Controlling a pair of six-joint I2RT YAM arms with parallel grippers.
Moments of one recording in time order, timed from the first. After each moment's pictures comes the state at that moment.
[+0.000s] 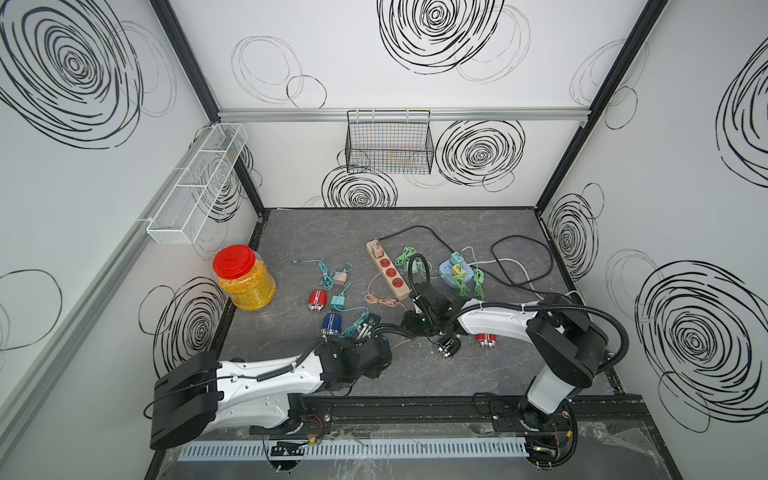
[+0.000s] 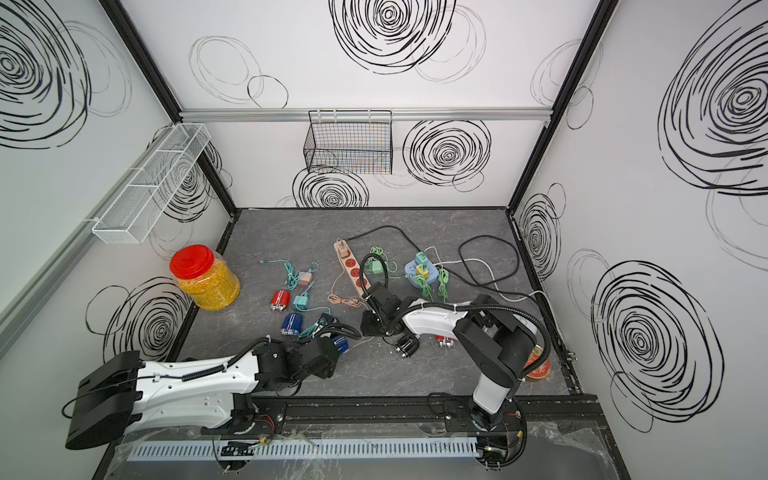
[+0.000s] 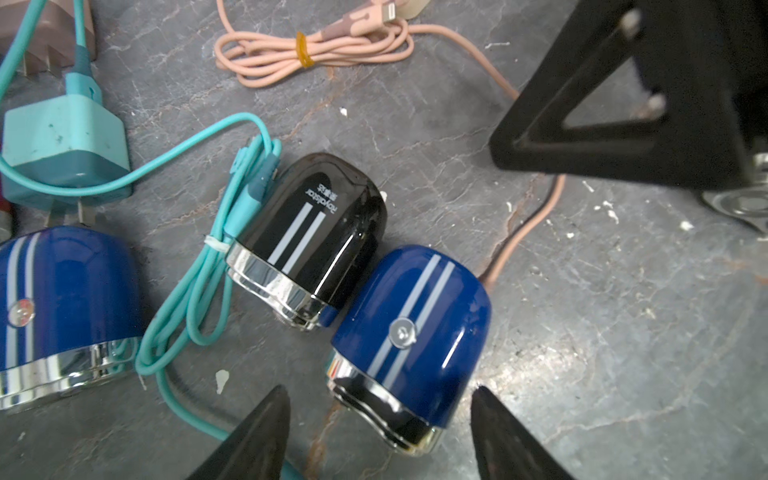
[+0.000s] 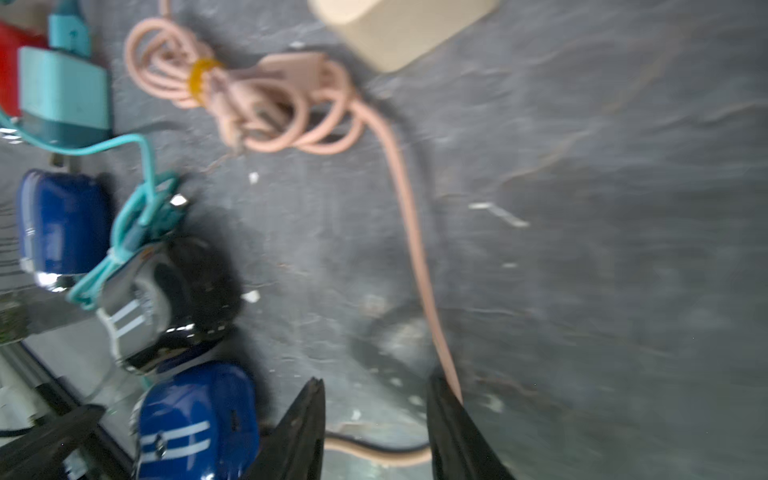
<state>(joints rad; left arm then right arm) -1.13 1.13 0.49 -0.44 -0.42 -0.71 0.87 1.69 0.86 -0.23 -0.12 0.76</state>
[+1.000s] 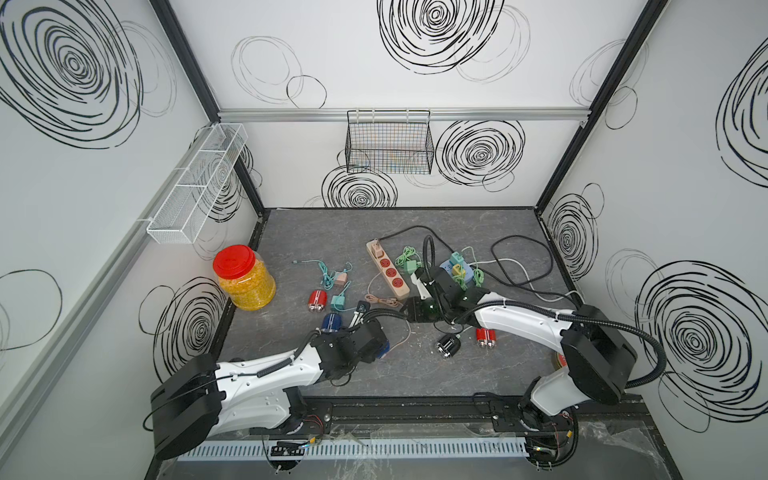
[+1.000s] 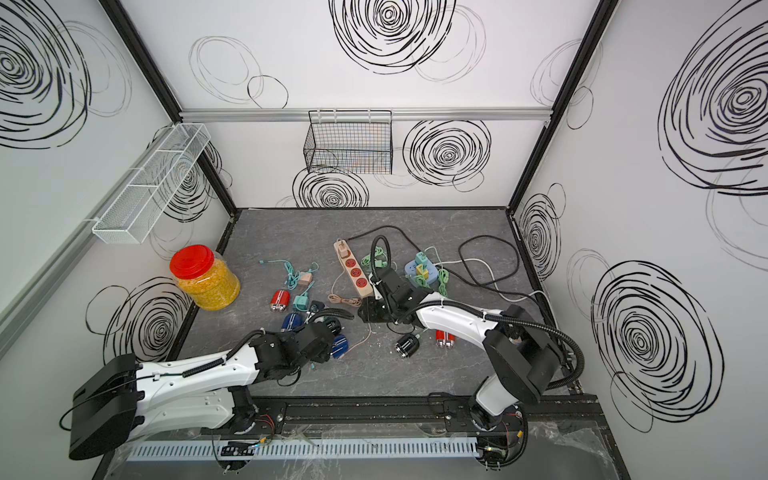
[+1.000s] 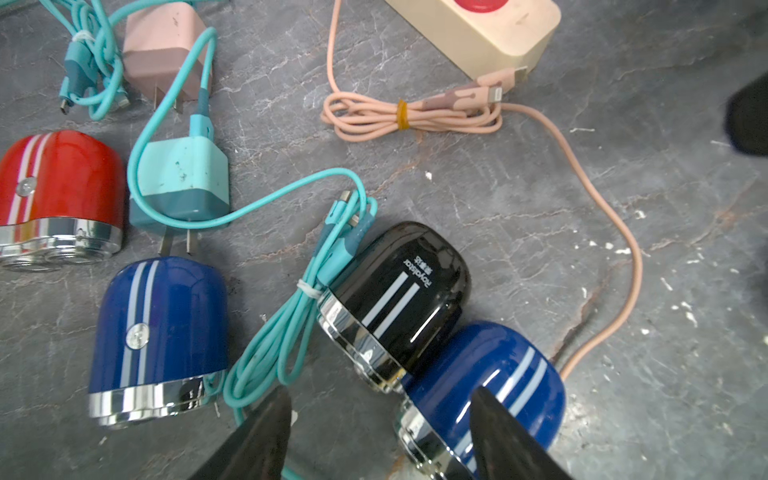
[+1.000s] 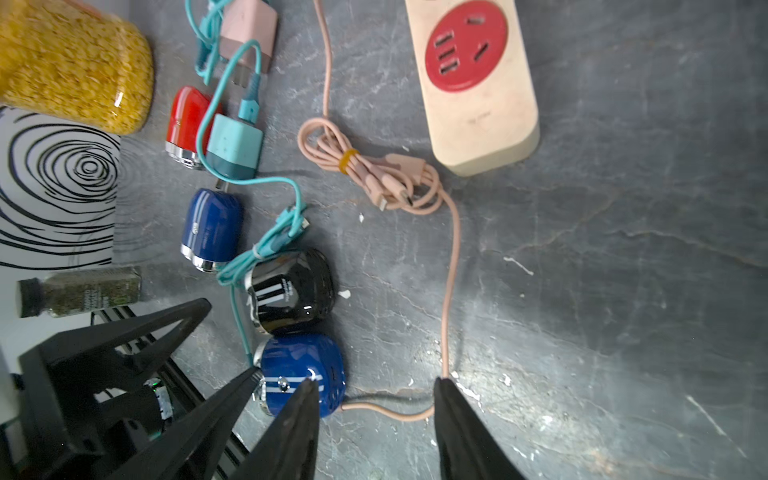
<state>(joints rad) -0.98 1.12 0.50 -0.43 -0.47 -0.68 0.83 1.54 0.92 -0.26 -0.22 0.66</state>
